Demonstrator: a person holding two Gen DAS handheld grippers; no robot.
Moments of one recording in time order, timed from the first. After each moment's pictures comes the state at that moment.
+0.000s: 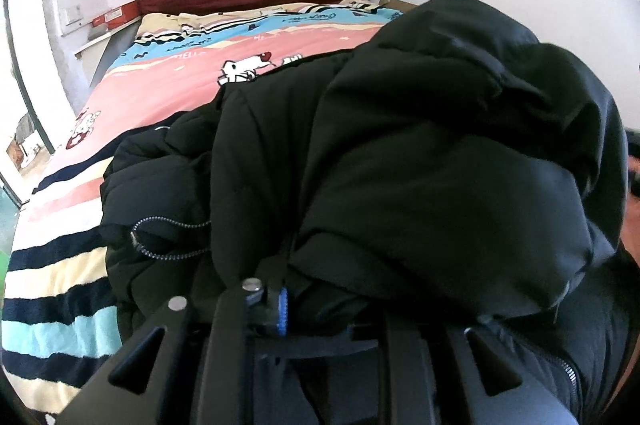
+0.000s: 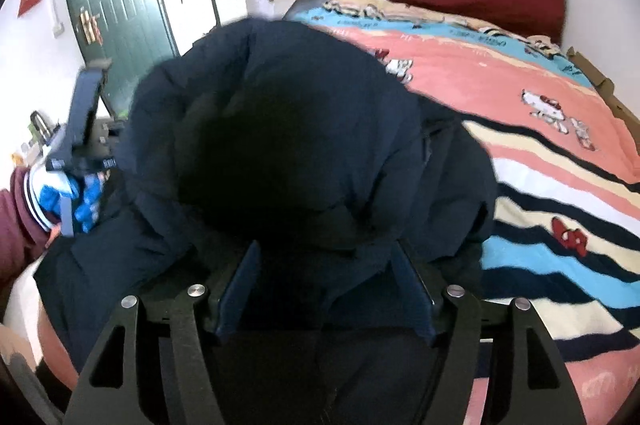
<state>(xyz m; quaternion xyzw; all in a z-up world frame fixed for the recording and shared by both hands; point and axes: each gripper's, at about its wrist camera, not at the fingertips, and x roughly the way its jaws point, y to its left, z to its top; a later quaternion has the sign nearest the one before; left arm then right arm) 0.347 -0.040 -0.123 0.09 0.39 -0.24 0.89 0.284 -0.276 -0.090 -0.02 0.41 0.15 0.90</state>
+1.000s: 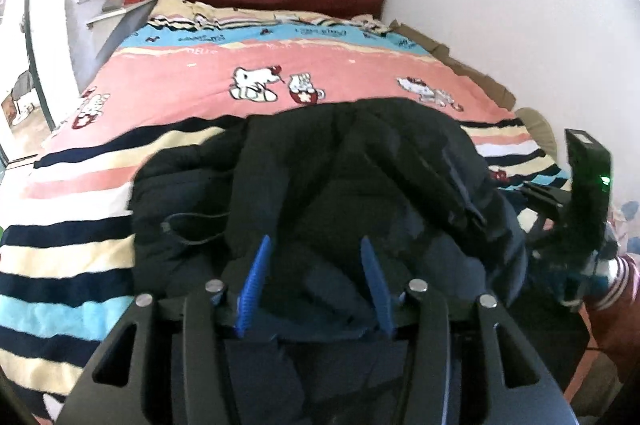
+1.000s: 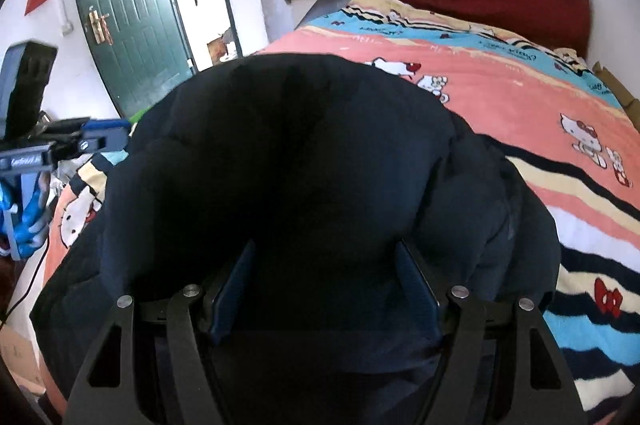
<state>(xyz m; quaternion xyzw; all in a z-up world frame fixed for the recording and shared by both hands) 0.356 -0.010 -0.070 0.01 0.41 -0.24 0.88 0.361 -0.230 -0.111 -0.02 0.41 0.18 0.89</state>
